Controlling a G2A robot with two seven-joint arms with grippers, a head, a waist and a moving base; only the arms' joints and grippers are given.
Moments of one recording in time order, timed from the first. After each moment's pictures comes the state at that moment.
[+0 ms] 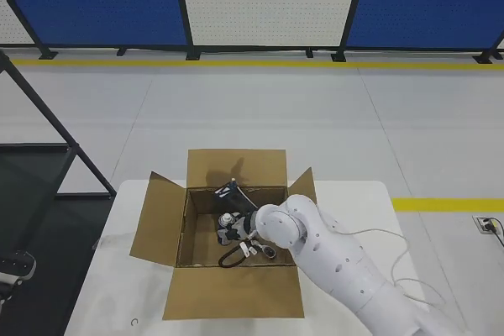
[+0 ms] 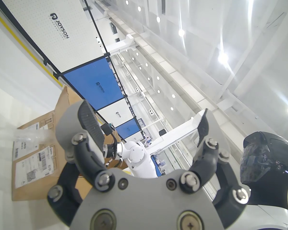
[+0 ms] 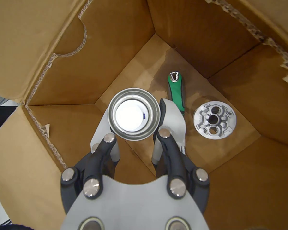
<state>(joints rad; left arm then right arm) 1.71 -1.18 -2.23 -1.97 -0.70 -0.42 -0.62 -0.25 -1.56 0.62 -0.88 -0.61 -0.19 0.86</state>
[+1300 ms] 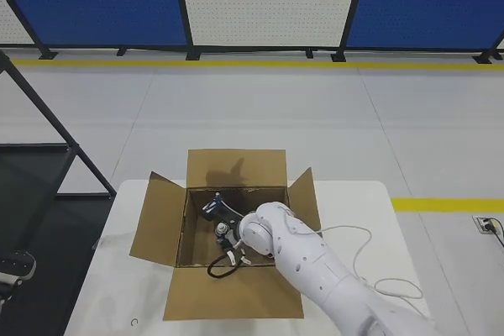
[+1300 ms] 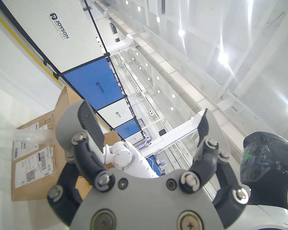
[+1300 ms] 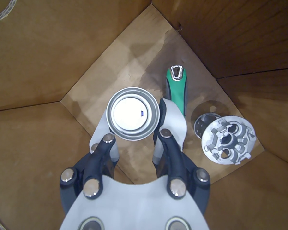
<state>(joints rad) 1.71 -1.18 -2.23 -1.97 -0.70 -0.42 -0.62 -0.16 -1.76 0.47 -0.49 -0.70 -0.26 0.74</state>
